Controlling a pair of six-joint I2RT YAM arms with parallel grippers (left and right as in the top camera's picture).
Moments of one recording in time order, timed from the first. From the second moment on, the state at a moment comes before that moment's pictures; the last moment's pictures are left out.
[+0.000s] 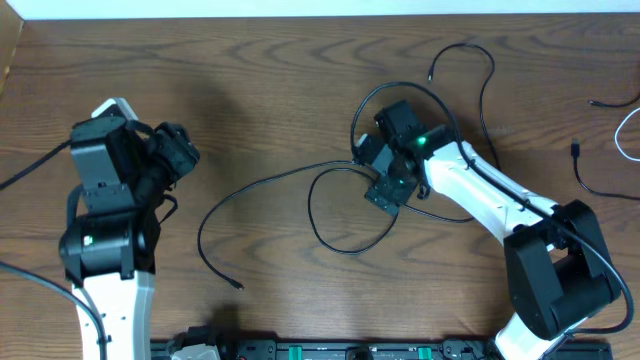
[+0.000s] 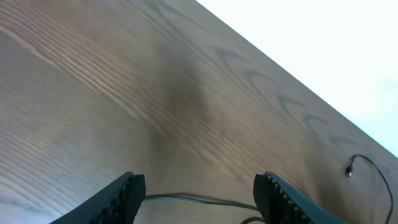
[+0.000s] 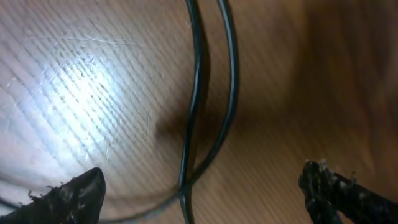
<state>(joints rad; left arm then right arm) 0.15 1.03 1.11 -0.74 0.07 -0.51 0.49 1.83 1.19 -0.70 -0.07 -0.48</state>
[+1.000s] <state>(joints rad) 0.15 1.01 1.11 -0.82 0.12 -0.51 0.49 1.80 0.95 -0.37 -0.16 -0.40</state>
